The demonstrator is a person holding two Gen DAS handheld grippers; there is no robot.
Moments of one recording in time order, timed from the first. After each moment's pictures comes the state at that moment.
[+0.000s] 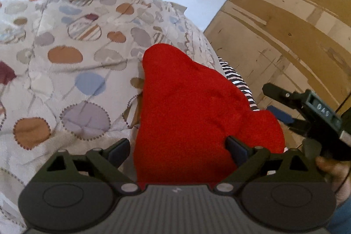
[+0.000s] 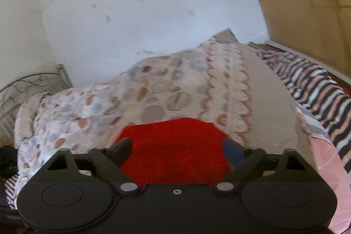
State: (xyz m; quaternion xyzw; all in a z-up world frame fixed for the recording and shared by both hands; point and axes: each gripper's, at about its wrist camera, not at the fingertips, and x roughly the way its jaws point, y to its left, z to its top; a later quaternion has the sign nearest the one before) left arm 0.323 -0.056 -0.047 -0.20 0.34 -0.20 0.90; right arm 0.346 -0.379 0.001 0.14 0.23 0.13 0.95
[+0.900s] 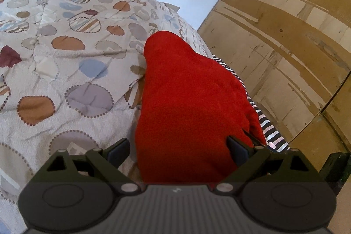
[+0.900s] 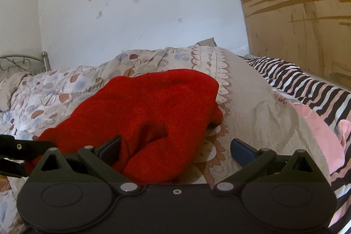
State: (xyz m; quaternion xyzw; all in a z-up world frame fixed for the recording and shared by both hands) left arm 0.296 -0.049 -0.066 -0.21 0.33 -0.22 0.89; right arm 0.273 -0.346 -0.084 0.09 0.19 0.05 0.98
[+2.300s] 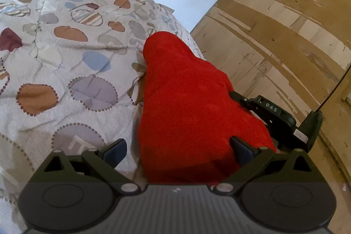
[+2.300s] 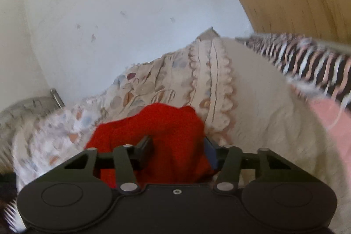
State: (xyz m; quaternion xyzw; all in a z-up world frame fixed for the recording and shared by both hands) left arm 0.295 -0.027 -0.083 -0.25 0.32 -0.25 0.88; right arm 0.362 -0.409 -0.073 0.26 0.20 0.10 0.94
